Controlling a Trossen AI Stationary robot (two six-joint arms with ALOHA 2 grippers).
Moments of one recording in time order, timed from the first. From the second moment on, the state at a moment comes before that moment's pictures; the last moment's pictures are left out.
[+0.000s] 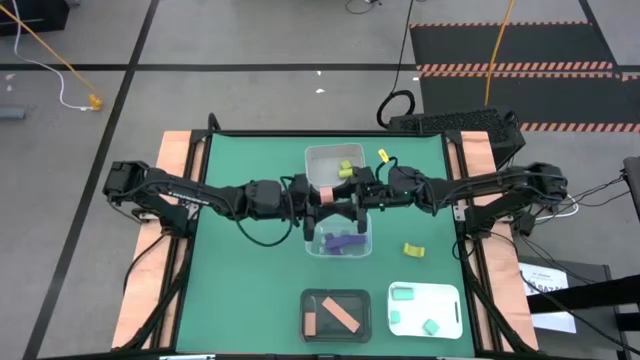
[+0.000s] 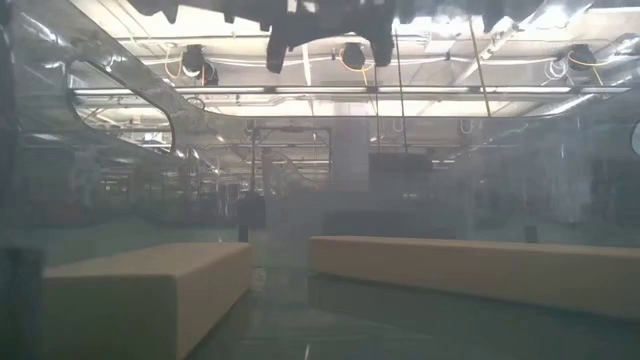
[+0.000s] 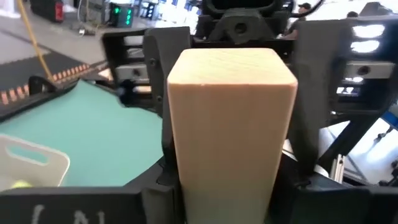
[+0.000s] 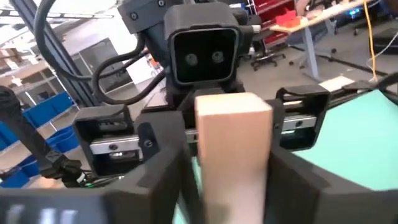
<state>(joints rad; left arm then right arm) -0.07 1.51 0.94 0.47 -0.16 -0.34 -0.01 1.36 0.83 0.49 -0.09 0.41</state>
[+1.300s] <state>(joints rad) -0.51 1.72 1.01 0.55 -0.10 -1.35 0.16 1.04 0.83 -0.74 -0.06 0.77</state>
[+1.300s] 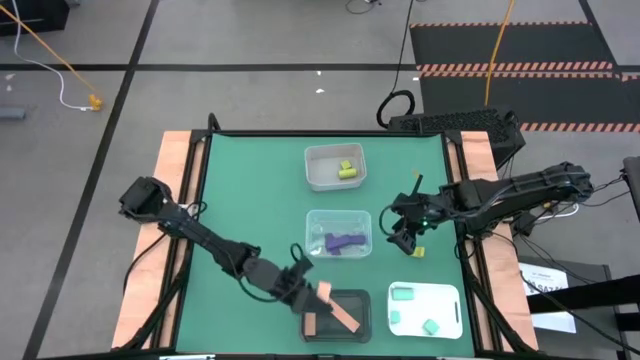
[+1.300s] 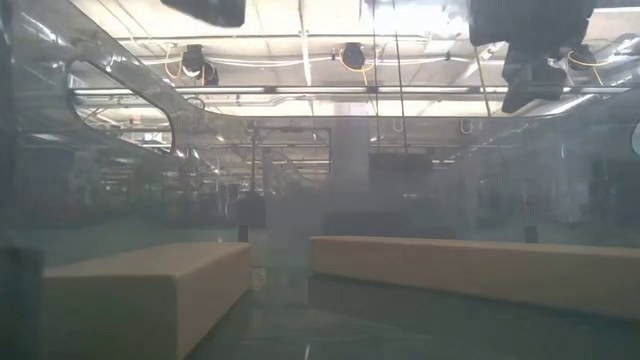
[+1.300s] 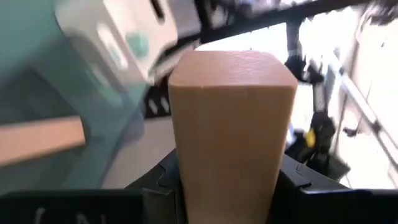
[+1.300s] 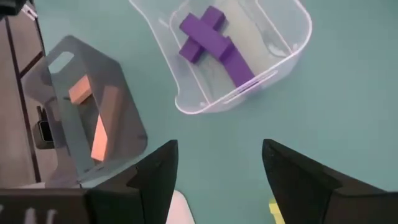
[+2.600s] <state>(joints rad) -0.49 1.81 1.17 0.07 0.13 -0.55 0.27 1.04 0.67 -0.82 -0.10 0.60</state>
